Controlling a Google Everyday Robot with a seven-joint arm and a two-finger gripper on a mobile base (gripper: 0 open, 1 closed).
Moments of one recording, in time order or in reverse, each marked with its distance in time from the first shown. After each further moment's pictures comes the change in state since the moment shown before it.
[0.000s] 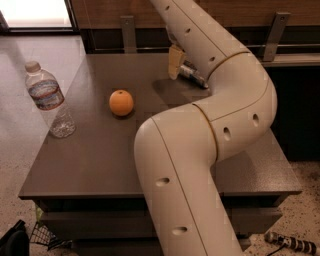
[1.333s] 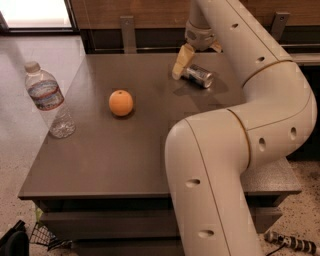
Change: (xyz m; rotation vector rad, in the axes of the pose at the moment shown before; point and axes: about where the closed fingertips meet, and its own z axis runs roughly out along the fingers) arm 0.030 0.012 0.003 -0.291 -0.161 0.087
